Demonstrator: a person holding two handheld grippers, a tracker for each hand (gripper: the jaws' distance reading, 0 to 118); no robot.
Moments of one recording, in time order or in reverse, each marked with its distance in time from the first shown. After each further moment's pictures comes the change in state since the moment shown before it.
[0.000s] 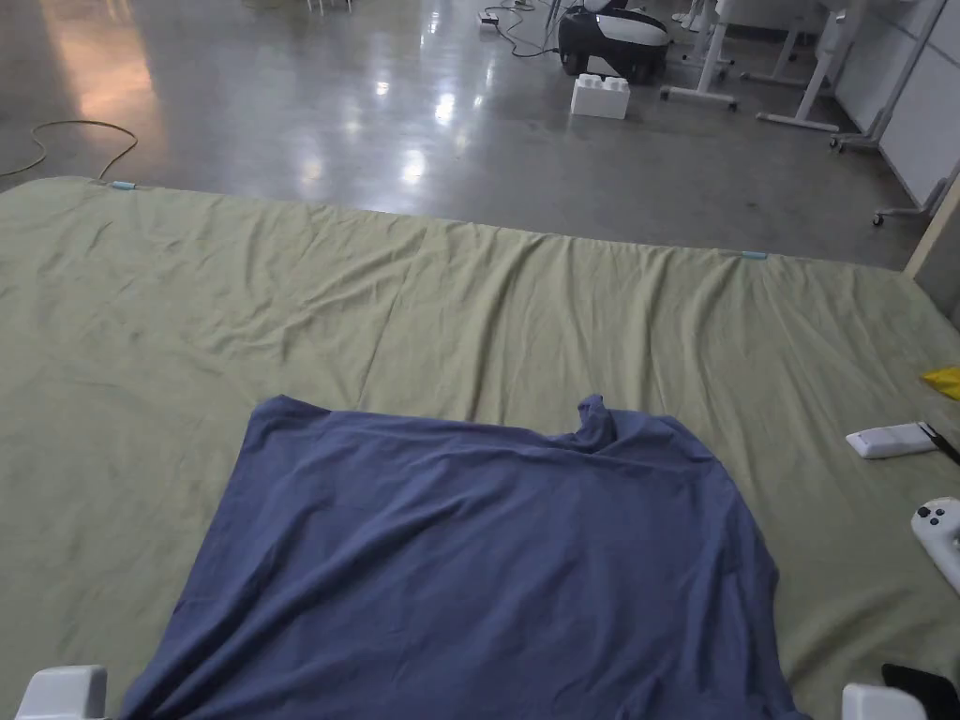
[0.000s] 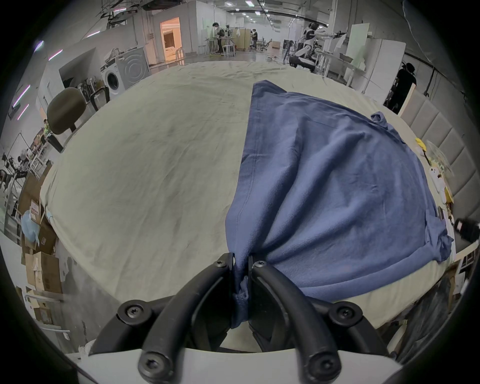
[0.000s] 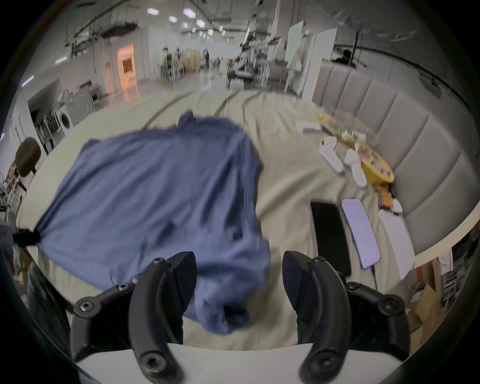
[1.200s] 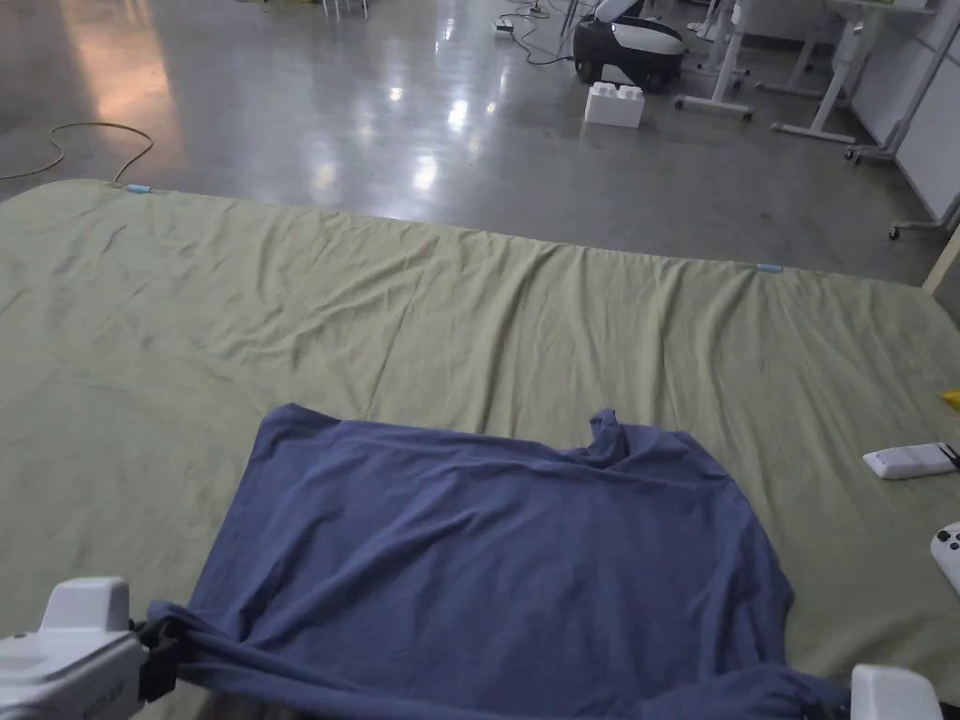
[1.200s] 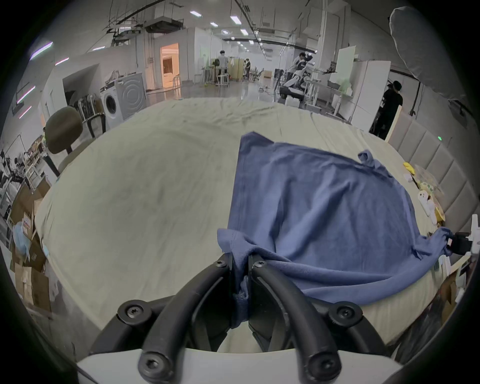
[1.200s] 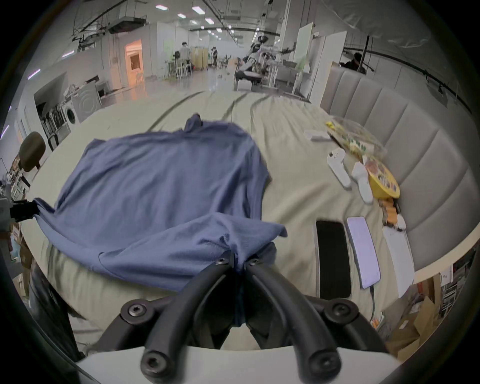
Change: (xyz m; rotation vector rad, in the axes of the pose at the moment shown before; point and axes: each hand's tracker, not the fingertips) left arm 0.010 0.067 0.013 0.210 -0.057 0.008; right arm -0.003 0.055 0.003 0.101 0.028 0.014
